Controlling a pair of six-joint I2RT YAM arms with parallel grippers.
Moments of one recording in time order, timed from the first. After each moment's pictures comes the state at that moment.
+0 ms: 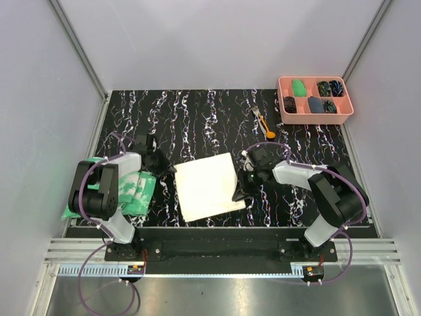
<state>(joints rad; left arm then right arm) -0.12 1.66 0.83 -0.24 0.32 -0.72 0.56 1.64 0.80 -0.29 -0.52 0.61</state>
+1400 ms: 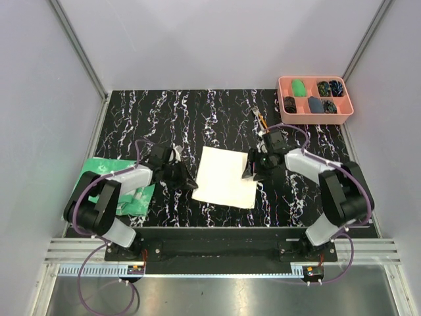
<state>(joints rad) -0.37 1.51 0.69 -0.16 0.55 -0.71 0.37 1.57 0.89 -0.39 -0.33 0.49</state>
